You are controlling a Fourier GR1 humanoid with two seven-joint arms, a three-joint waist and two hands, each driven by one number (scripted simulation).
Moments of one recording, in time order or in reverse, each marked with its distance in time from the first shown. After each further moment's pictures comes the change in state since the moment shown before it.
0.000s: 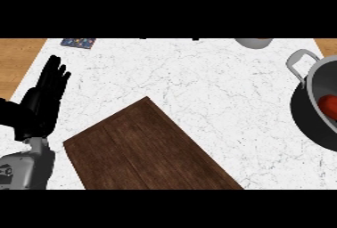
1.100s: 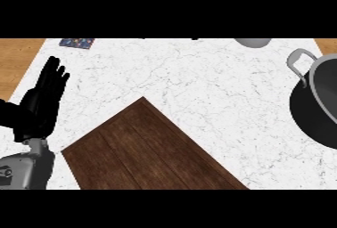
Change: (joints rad) left arm 0.008 -0.004 0.006 -0.005 -0.003 0.002 0.004; right arm -0.235 -0.103 -0.181 0.487 -0.267 0.535 -0.113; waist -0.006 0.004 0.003
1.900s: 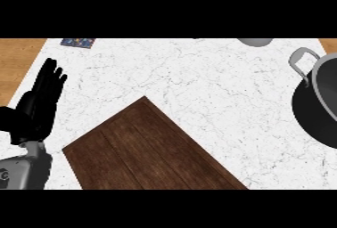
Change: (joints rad) left arm 0.020 0.005 0.012 -0.003 0.012 -0.019 -0.027; right arm 0.047 -0.167 -0.028 0.044 -0.067 0.116 0.058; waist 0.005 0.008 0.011
